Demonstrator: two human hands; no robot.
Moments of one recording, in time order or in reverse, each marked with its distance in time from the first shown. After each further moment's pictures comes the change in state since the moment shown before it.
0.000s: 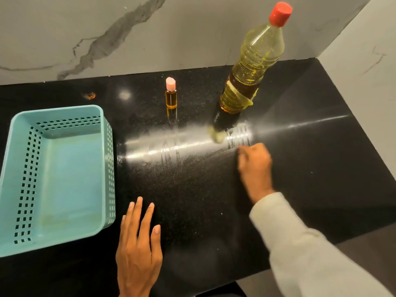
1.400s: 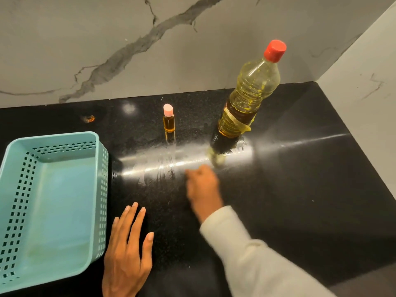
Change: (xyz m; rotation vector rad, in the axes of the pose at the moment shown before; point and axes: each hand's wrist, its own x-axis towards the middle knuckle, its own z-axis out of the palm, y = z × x) left_hand 0.056 -0.007 0.001 0.006 0.002 0.112; right_hand 0.005 -0.085 0.045 0.171 -0.281 0.019
